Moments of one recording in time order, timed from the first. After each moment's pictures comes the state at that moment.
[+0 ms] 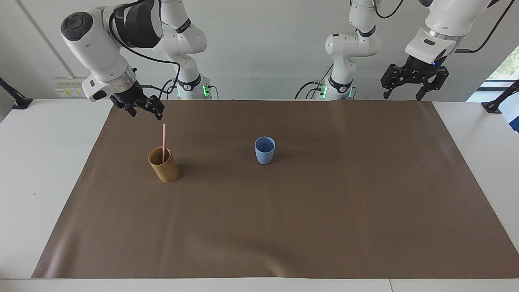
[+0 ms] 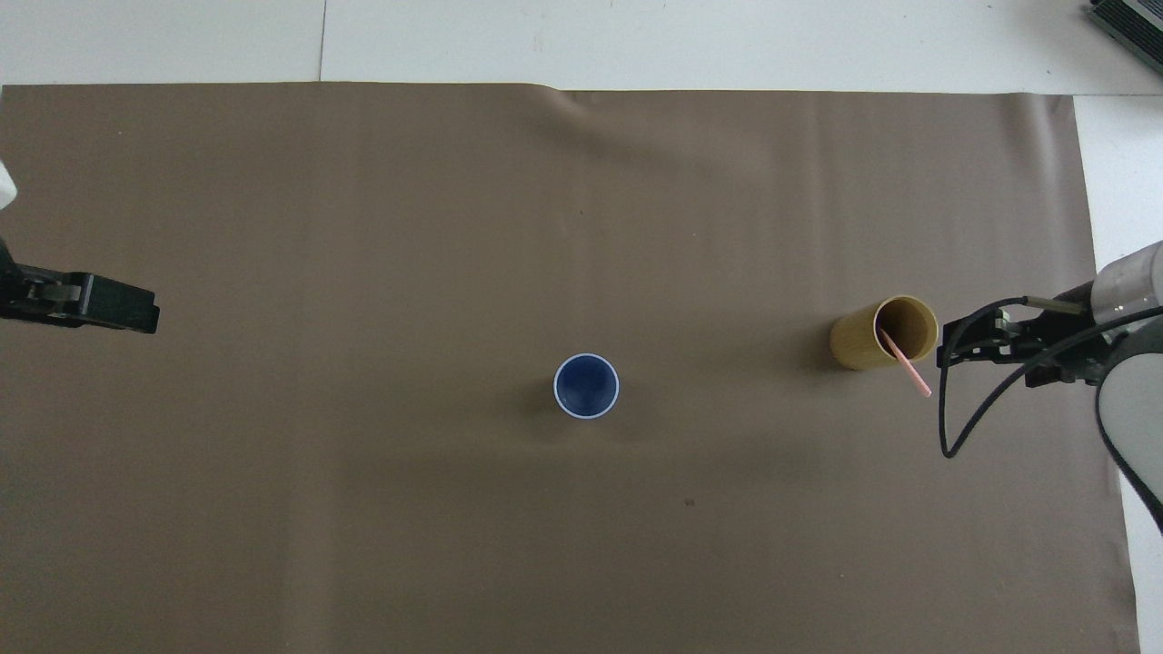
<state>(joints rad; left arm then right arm) -0.05 -0.04 -0.09 -1.48 0.01 1.45 0.01 0.08 -0.05 -0.12 -1.85 0.09 1.65 0.18</state>
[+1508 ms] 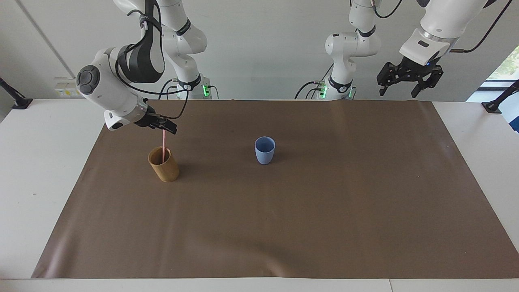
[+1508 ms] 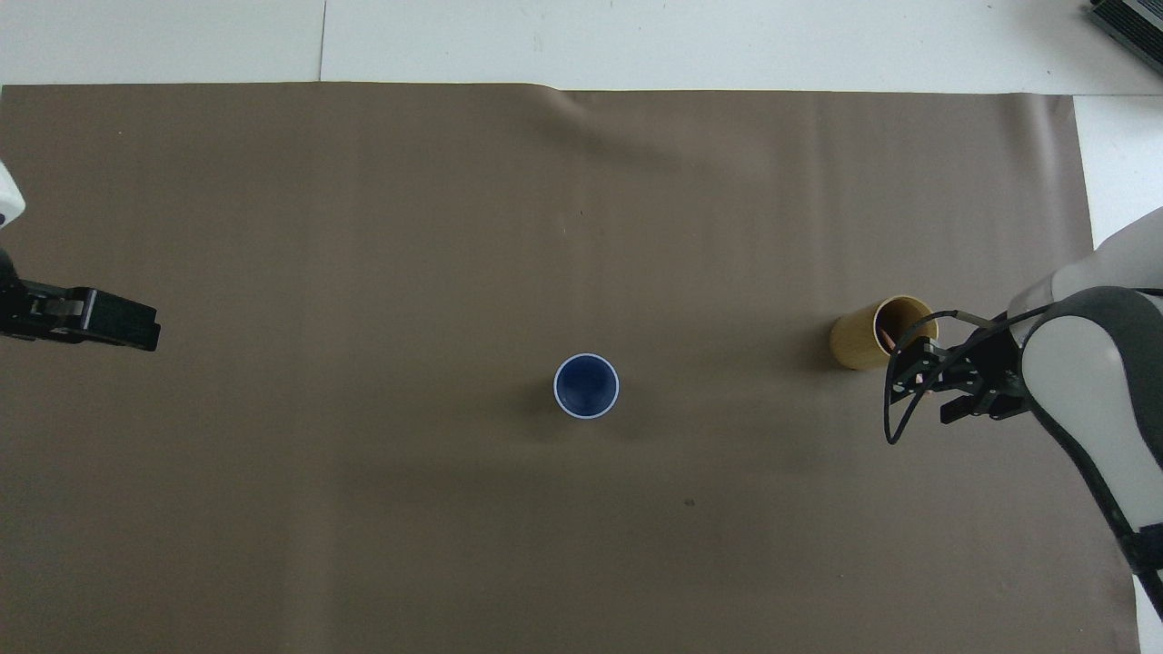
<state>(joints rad) -0.05 -0.04 -0.10 -1.49 0.01 1.41 0.00 0.06 0.03 -0.13 -1.96 0.19 1.64 0.20</state>
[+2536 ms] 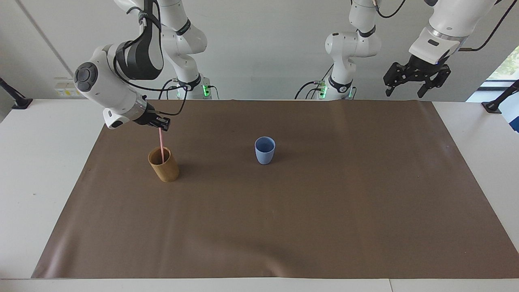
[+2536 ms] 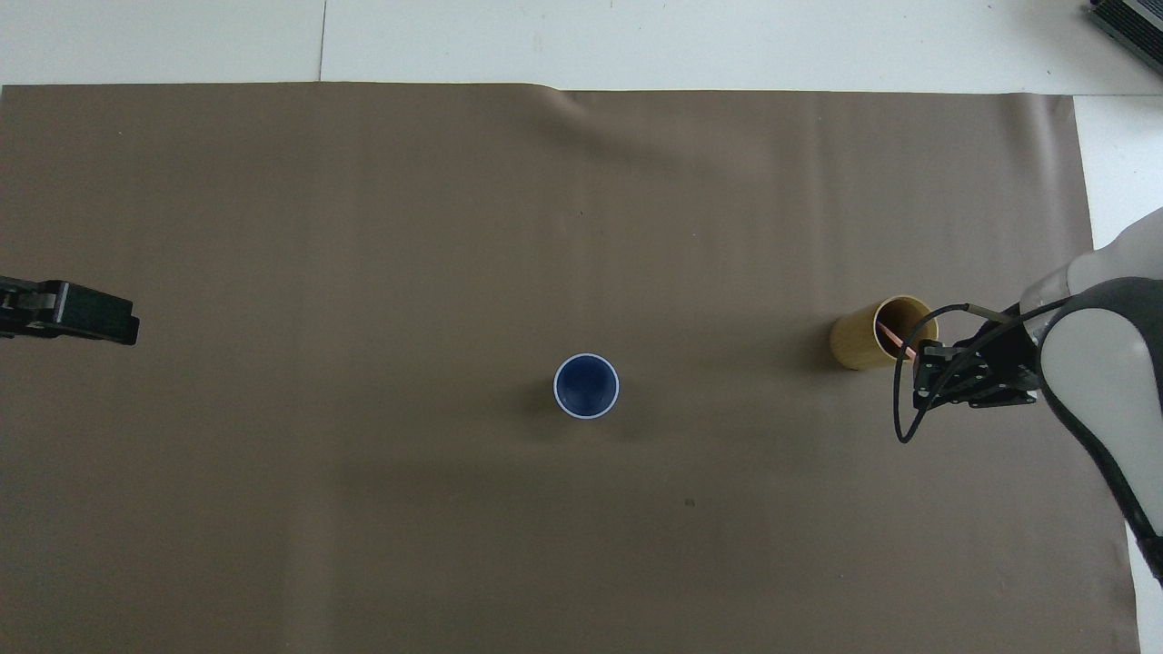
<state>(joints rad) -0.12 -0.04 0.00 -1.49 0.01 1.41 0.00 0.06 0.02 -0.13 -1.90 0.21 1.59 0.19</state>
